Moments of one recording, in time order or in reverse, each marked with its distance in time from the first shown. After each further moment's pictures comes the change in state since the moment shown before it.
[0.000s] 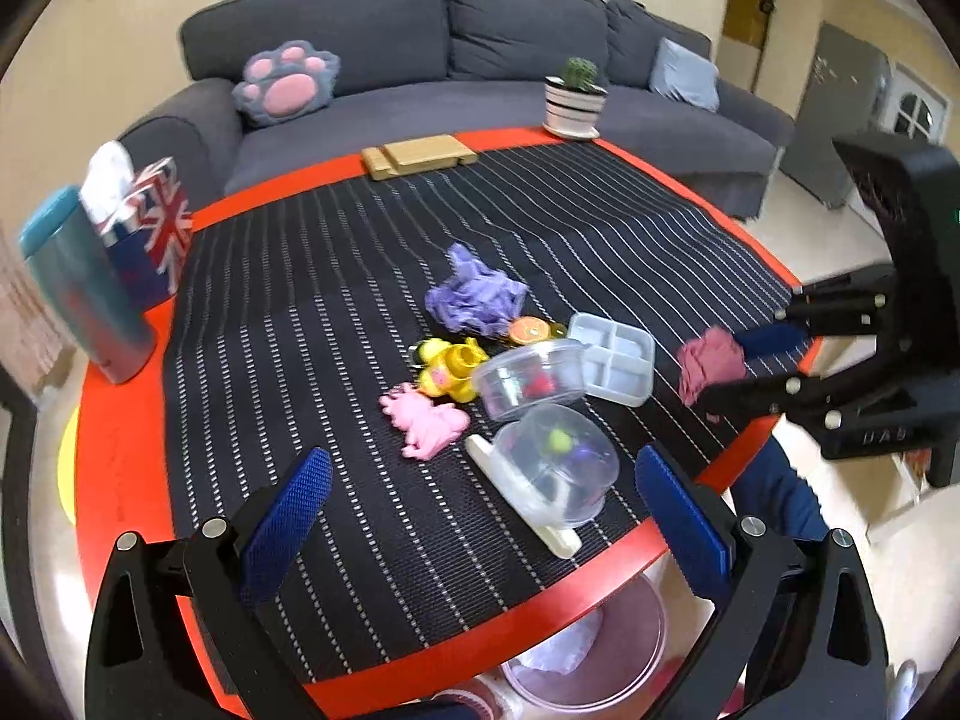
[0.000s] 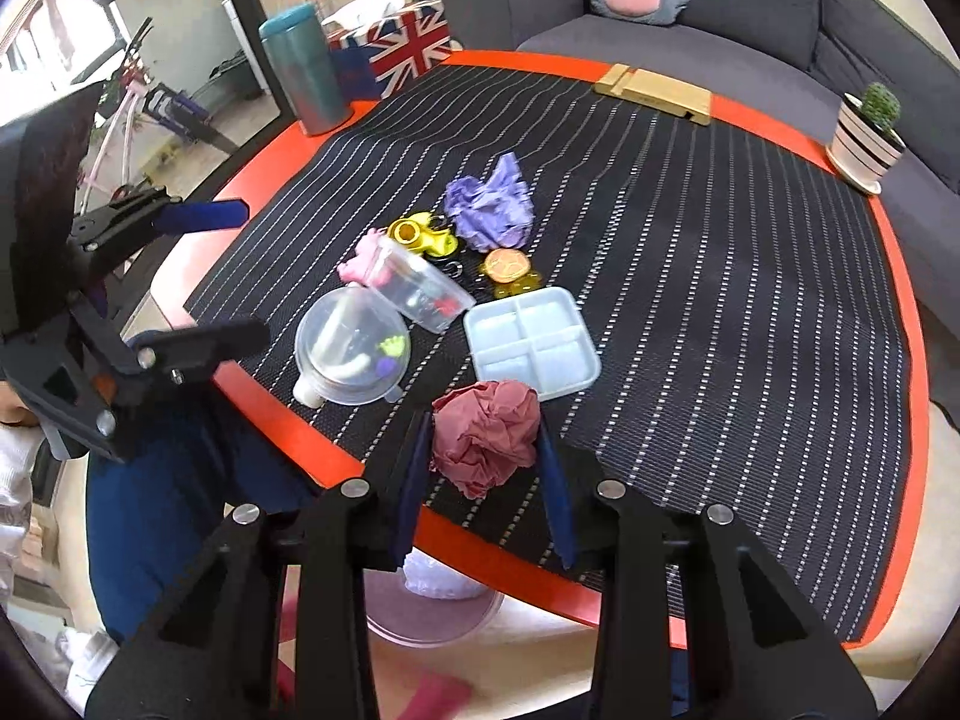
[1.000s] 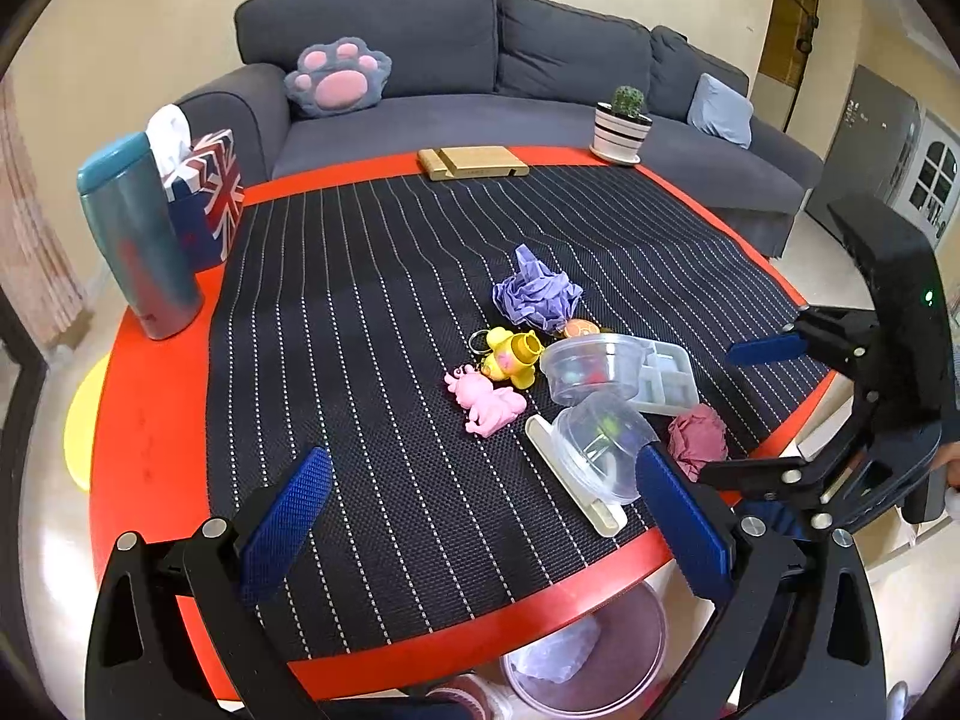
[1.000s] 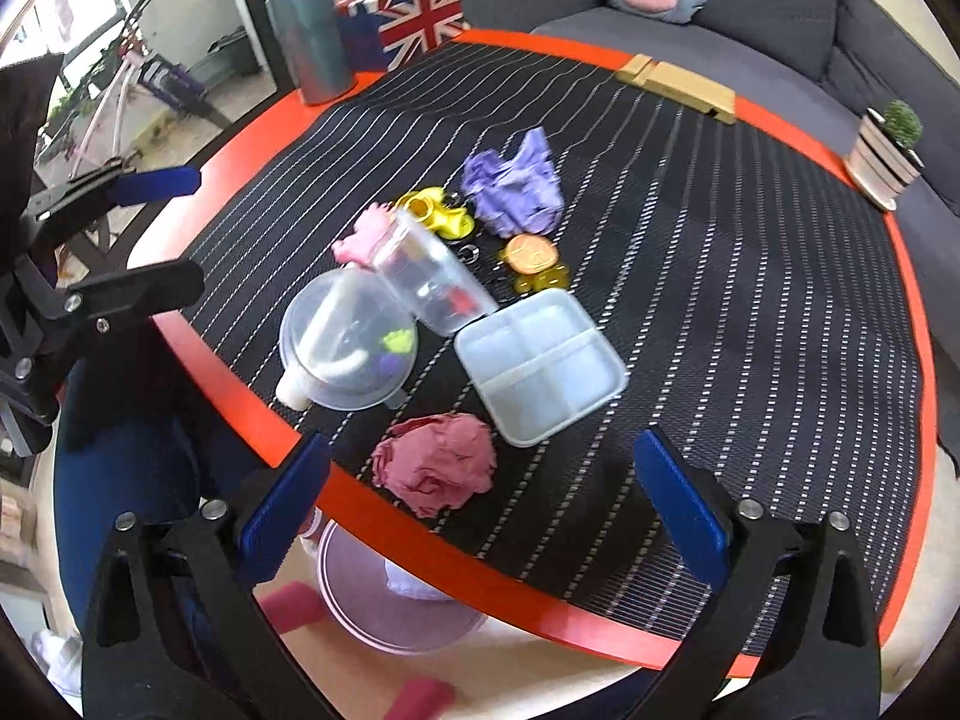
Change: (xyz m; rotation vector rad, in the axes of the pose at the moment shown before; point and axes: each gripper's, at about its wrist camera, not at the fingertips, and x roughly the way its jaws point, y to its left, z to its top) left arm -0.017 0.032 -0.019 -0.128 -0.053 0.027; right arm 0.034 0.022 0.002 -0.061 0.039 -0.033
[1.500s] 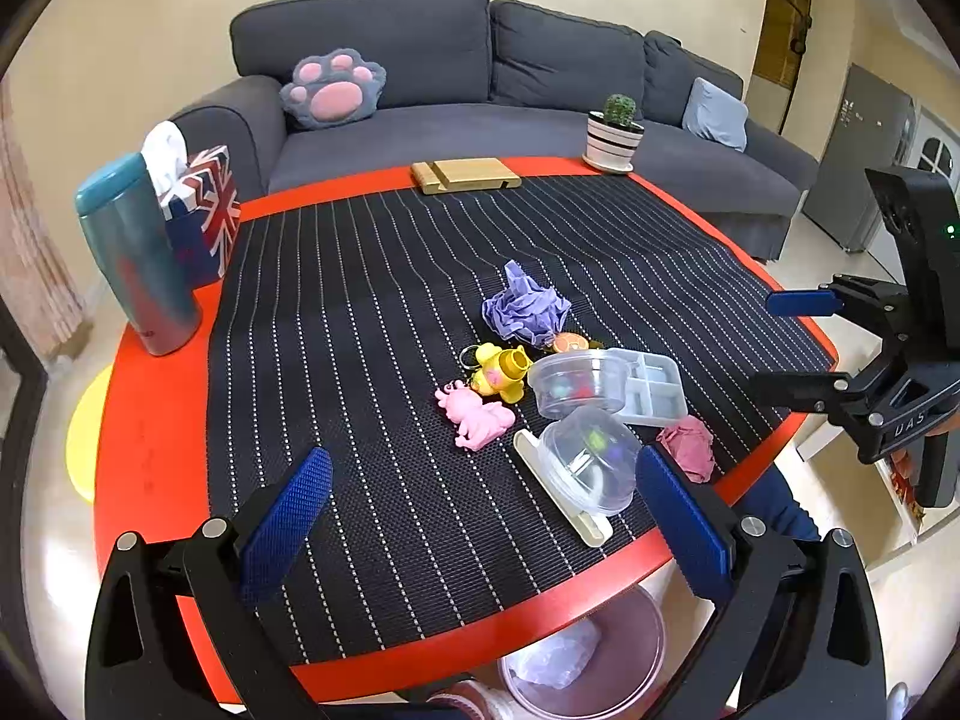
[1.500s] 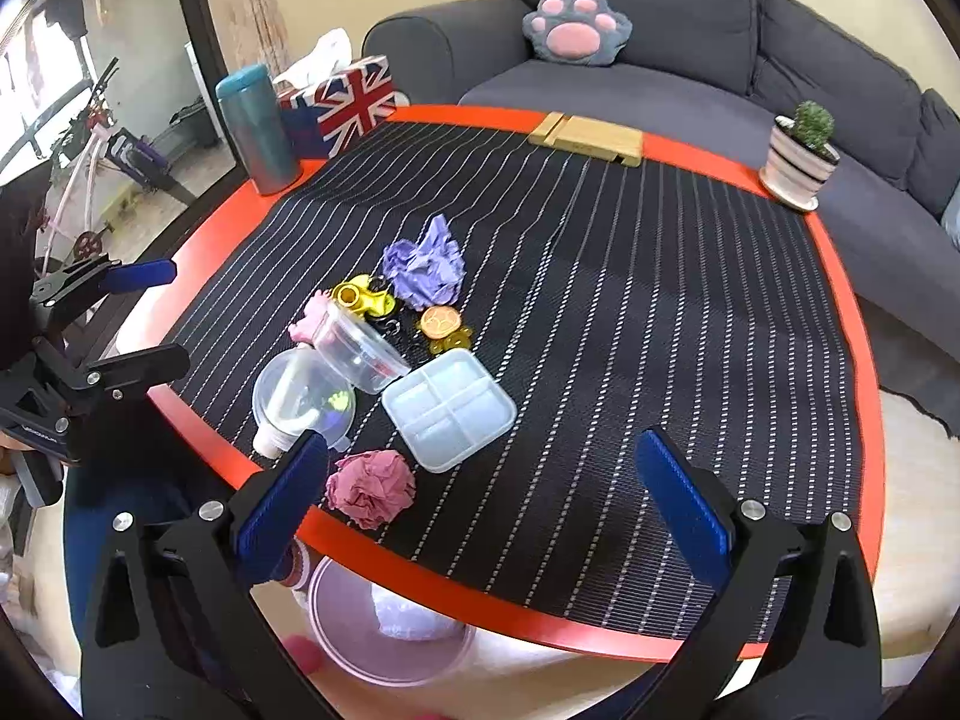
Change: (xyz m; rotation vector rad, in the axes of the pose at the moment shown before) left arm -0.005 -0.007 0.005 0.015 -0.023 0.003; right arm -0.046 -0.034 -0.002 0.116 -0.151 -0.070
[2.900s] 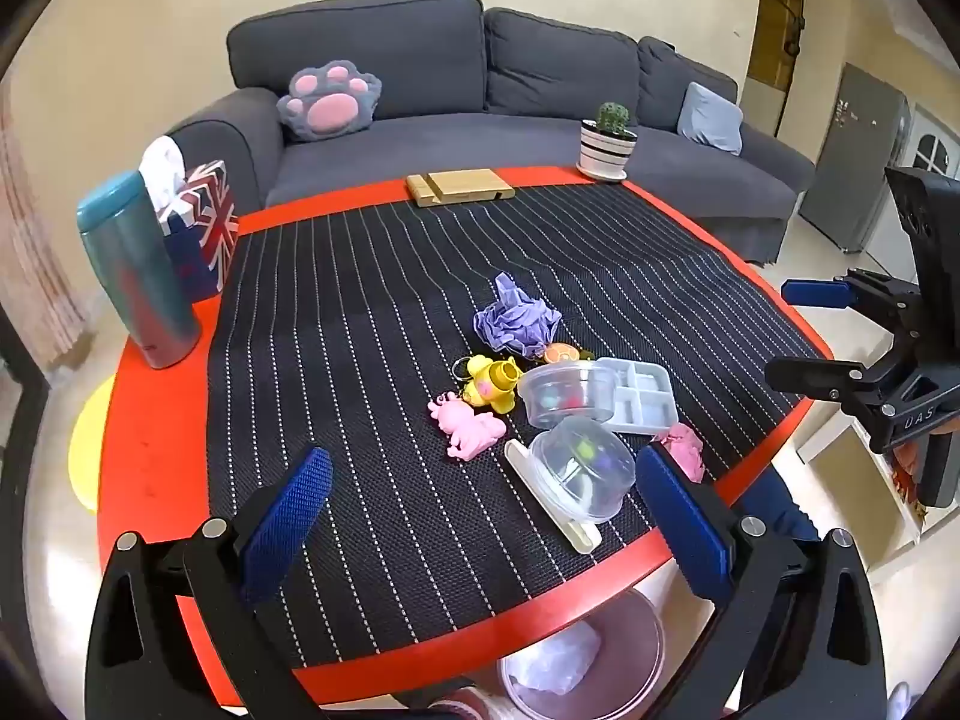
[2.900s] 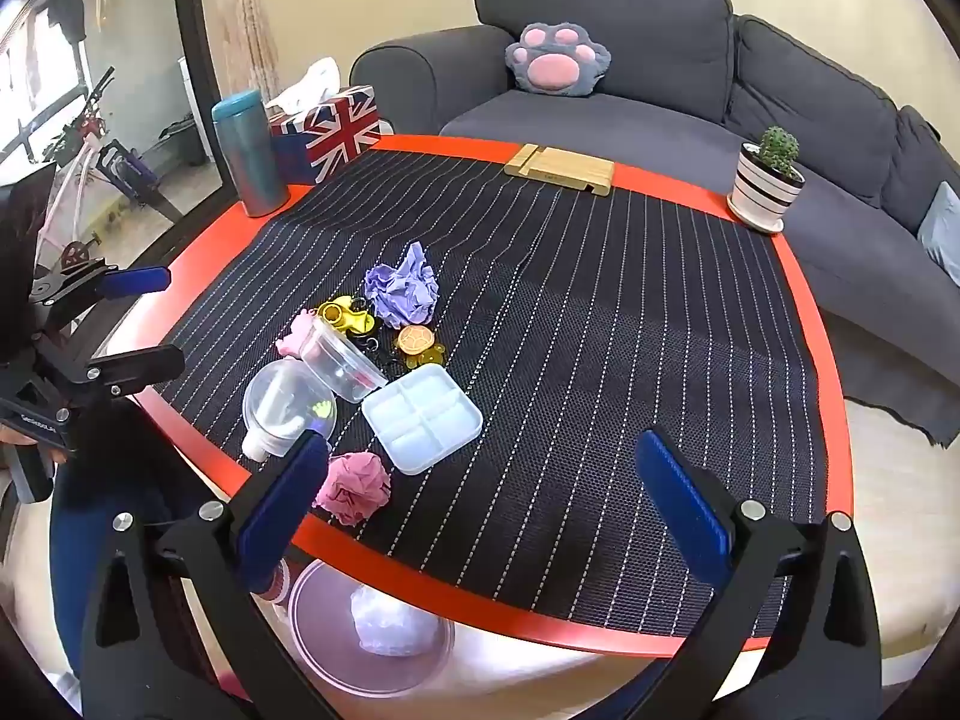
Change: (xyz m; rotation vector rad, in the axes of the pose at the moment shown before) left arm -0.006 -0.005 0.004 0.004 -0.038 -0.012; right arm -0.023 -0.006 -0.007 -0.009 -0.083 -0.061
